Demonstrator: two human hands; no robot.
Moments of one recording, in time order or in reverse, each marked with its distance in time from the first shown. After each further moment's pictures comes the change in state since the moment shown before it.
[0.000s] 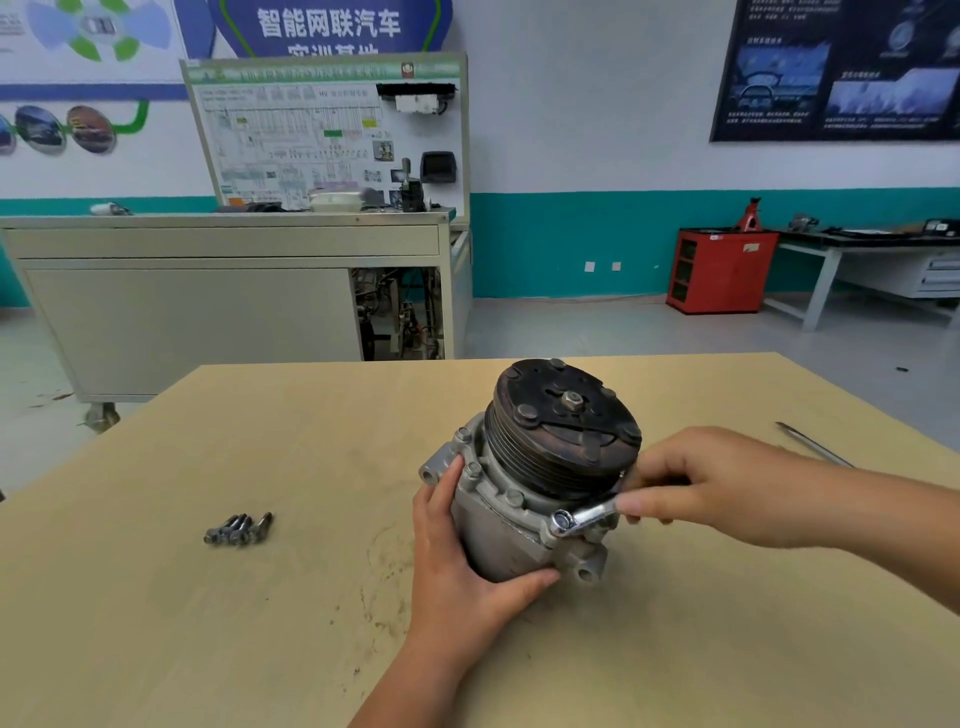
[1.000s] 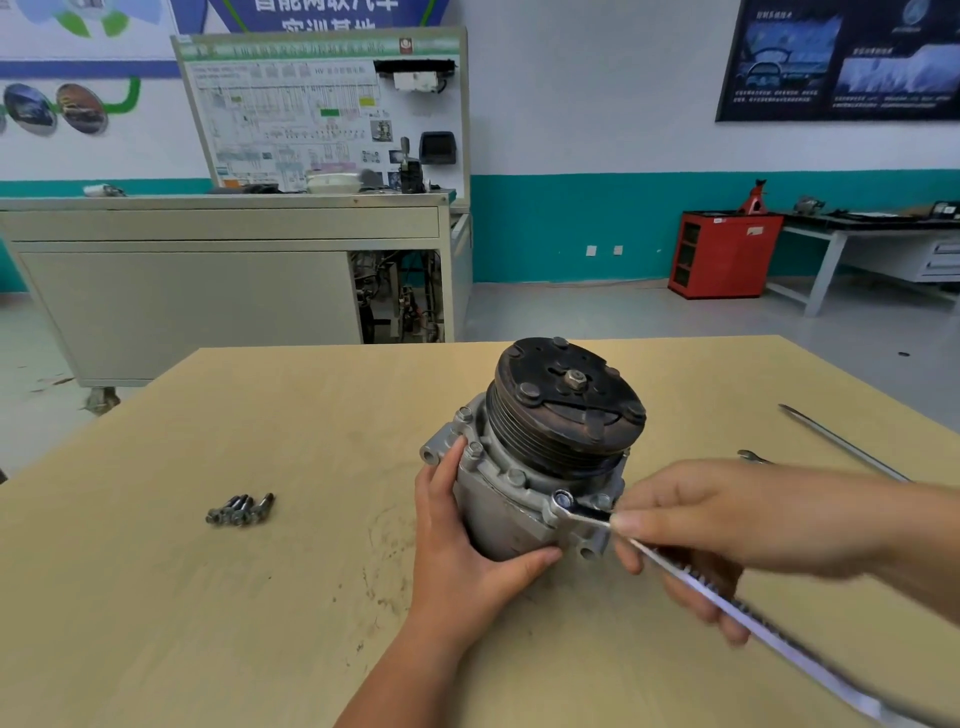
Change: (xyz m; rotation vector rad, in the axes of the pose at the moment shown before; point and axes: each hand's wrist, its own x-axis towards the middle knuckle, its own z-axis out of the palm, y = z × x) left_hand 0.000 -0.002 0.000 -0.011 -0.003 0.004; right_hand -0.015 -0.015 0.022 0.562 -0.345 0.179
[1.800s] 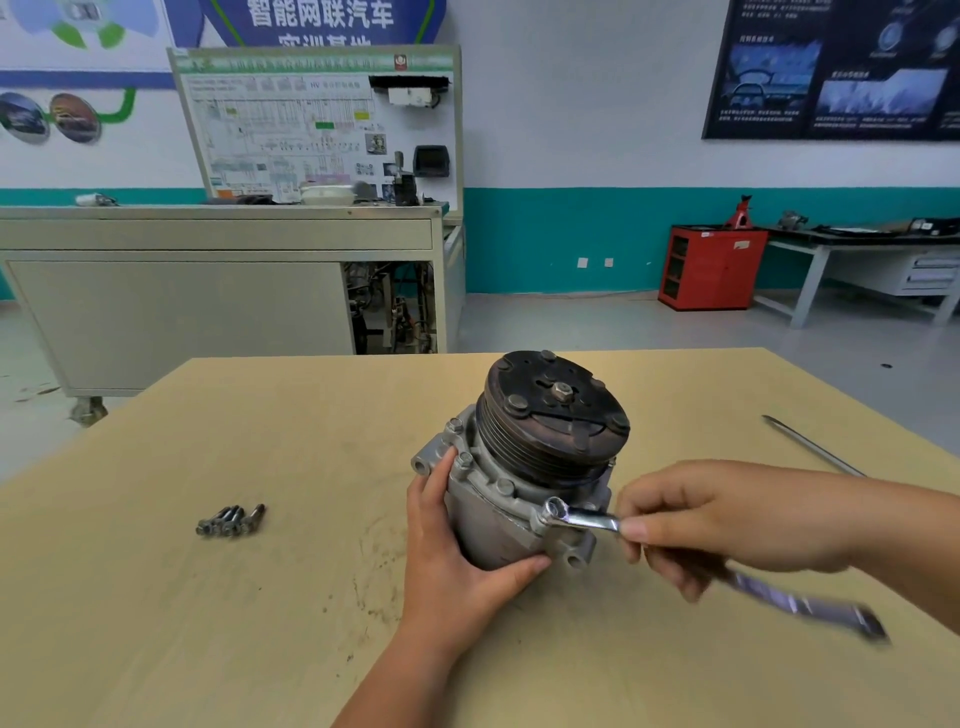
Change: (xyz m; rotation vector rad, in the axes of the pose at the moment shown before) left_hand 0.000 0.003 0.000 0.019 0.004 -0.003; right_hand -0.001 0.011 -0.013 -0.181 0.083 -0.061
